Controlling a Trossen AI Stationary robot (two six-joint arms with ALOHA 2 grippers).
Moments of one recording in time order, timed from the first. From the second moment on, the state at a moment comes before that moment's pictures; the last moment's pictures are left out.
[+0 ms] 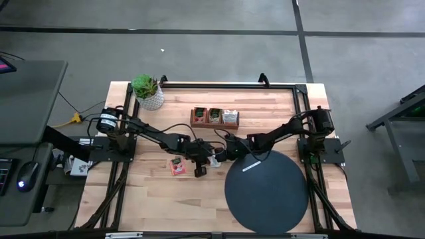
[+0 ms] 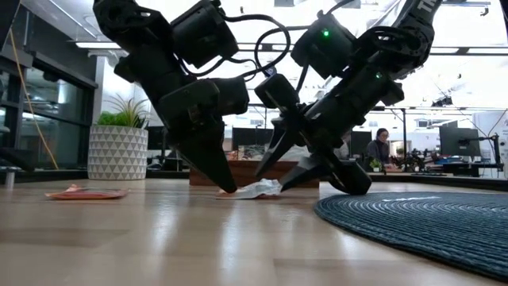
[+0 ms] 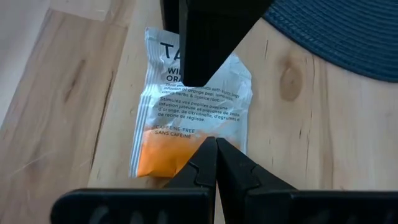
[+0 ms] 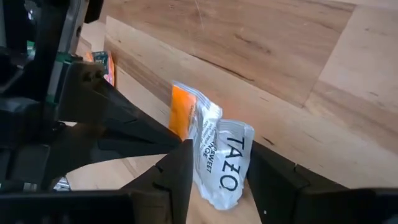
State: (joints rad) left arm -0.13 1.85 0.90 -0.01 0.04 -0.33; right arm 0.07 1.90 0.84 0.33 -0.04 1.35
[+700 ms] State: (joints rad) left arm -0.11 1.74 0.88 -0.10 -0.05 -0.27; right arm 0.07 1.90 0.84 0.33 -0.06 1.21
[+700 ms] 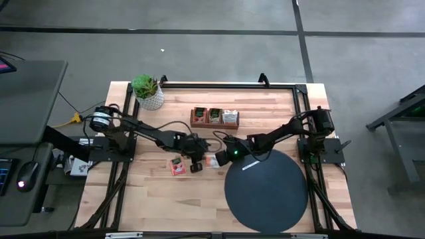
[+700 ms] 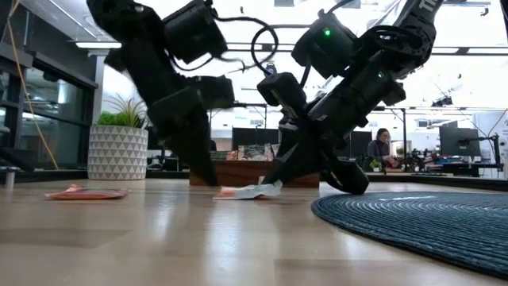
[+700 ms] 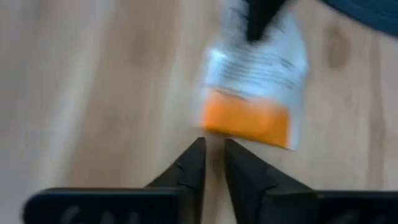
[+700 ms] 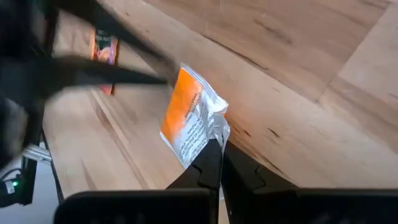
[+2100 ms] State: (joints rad) left arm 0.09 1.12 0.47 0.18 0.19 -0.45; right arm -0.33 1.61 1.56 -0.99 0.03 -0.02
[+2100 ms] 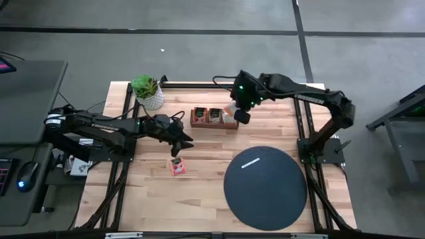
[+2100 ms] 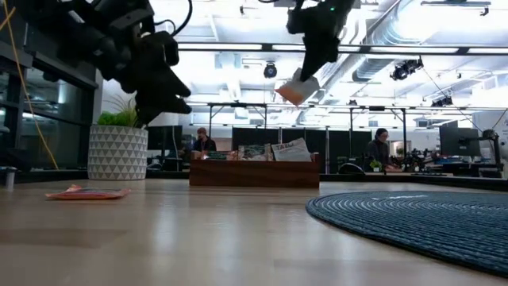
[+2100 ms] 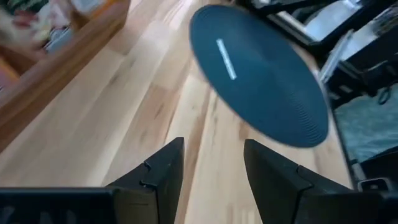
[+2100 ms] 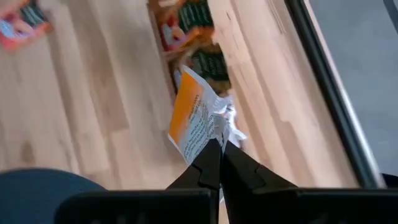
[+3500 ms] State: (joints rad) left arm 0.16 1.12 0.47 0.15 0.23 -0.45; right arm -0.23 2.18 1.90 -1.28 0.36 -0.38
